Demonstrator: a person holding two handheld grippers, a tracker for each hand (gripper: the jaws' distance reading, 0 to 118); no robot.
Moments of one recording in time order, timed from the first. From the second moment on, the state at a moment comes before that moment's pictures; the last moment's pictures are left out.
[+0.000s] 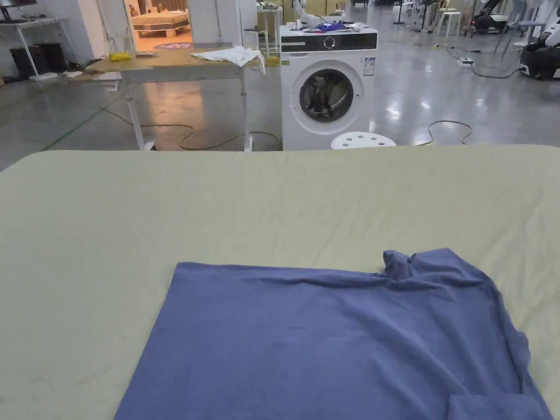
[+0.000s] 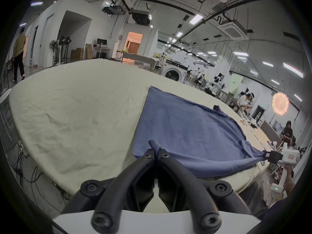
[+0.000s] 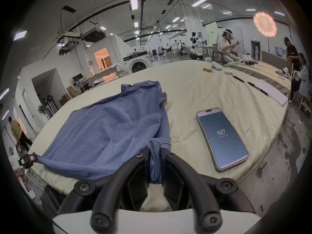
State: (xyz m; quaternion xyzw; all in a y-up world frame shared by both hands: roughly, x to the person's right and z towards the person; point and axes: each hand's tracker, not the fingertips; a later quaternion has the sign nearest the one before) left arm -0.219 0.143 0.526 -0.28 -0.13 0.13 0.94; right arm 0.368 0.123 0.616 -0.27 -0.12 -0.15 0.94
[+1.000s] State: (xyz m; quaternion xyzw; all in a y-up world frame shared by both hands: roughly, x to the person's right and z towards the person) left arm -0.164 0.209 0.574 -0.14 -0.09 -0.02 0.99; right arm 0.317 0.167 0.638 -0.18 -0.08 -0.06 0.98
